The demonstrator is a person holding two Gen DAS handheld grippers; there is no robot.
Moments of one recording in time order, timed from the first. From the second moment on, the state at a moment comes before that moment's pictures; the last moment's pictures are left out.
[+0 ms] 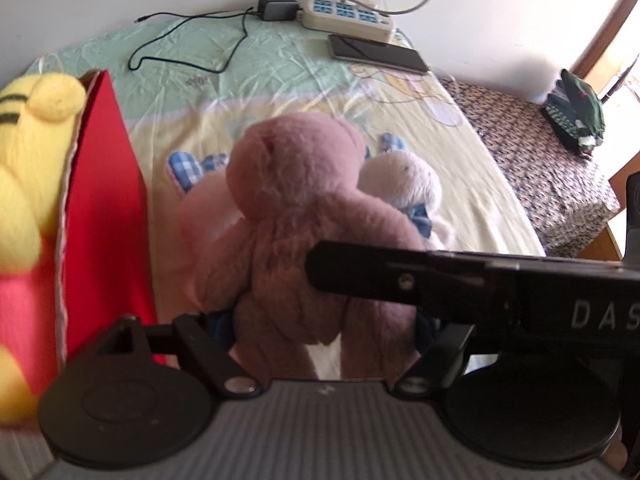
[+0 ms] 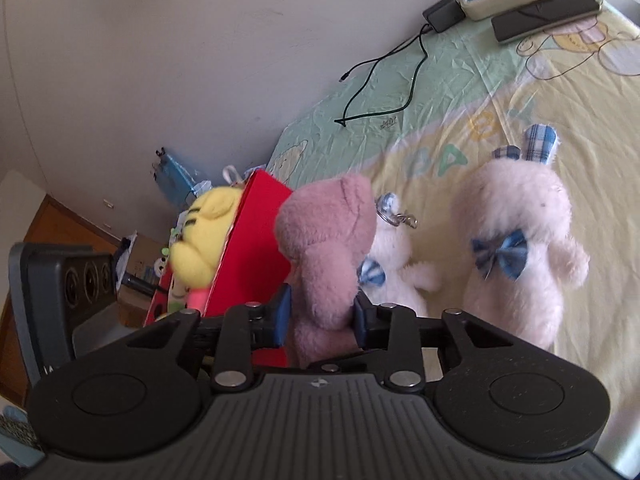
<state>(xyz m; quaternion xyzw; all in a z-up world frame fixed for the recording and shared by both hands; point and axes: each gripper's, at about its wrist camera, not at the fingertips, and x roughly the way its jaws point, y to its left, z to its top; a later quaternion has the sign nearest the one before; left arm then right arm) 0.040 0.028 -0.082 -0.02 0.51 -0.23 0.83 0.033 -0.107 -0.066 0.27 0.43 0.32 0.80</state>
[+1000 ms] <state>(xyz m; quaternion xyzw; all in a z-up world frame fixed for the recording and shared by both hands) -0.055 0.140 0.020 -0.03 0.38 -0.29 0.88 -0.056 -0.027 0.030 0.26 0.34 0.36 0.83</state>
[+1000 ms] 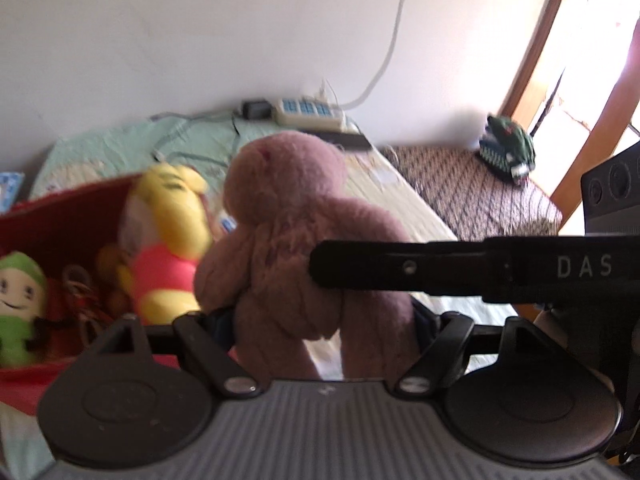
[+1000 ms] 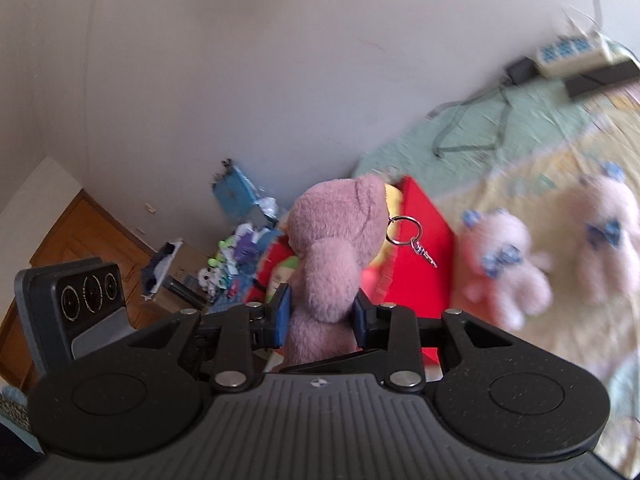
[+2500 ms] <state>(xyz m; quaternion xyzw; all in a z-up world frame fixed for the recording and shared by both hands) 0.091 0.249 -0.084 -0.01 0.48 -0.25 0.84 0.047 0.162 -0.034 0.11 0.42 0.22 0.87</state>
